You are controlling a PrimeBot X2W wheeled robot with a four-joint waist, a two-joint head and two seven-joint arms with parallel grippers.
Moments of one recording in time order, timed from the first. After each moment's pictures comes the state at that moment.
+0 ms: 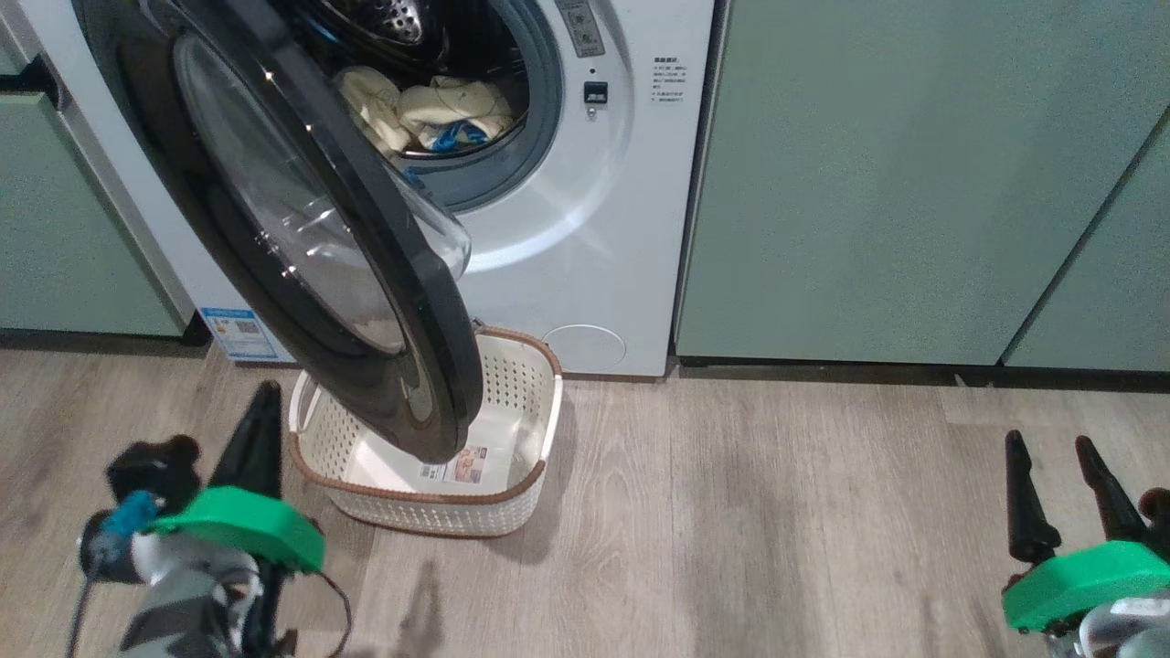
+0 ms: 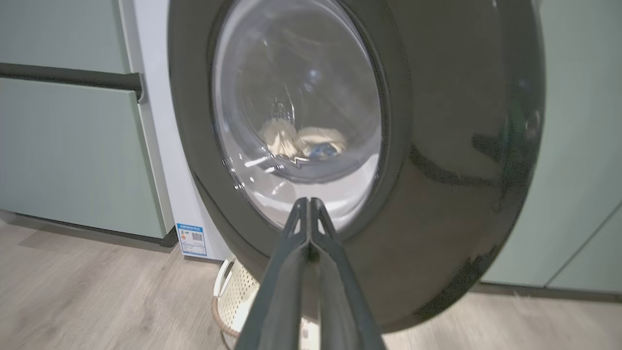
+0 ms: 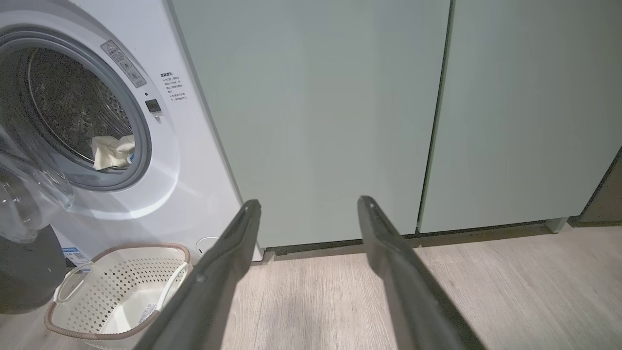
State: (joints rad) left arm -0.14 0.11 0.16 0.38 -0.20 -0.13 -0.26; right arm -0.11 -0.17 0.09 0.39 0.34 0.13 -0.25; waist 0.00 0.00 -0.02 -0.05
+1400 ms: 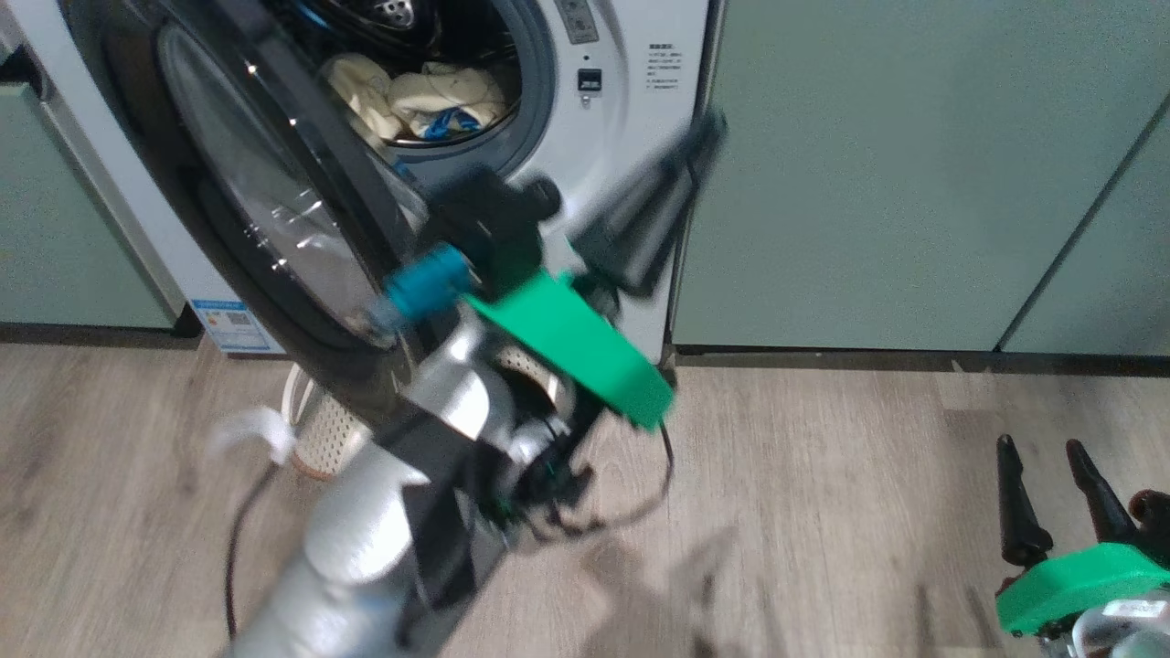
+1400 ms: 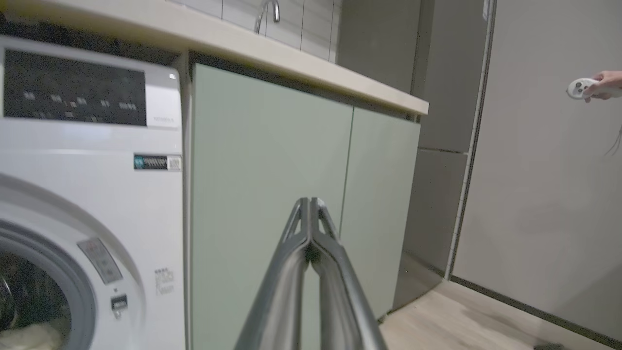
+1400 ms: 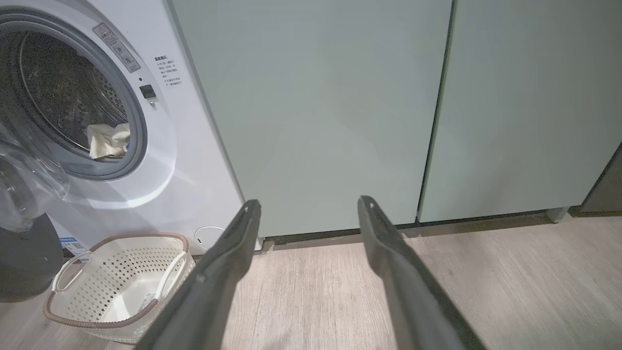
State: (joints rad) left arm -0.58 0.03 -0.43 -0.11 -0.46 0.00 0.01; right arm -0.11 -0.17 0.09 0.40 0.33 0.13 -0.25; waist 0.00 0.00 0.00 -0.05
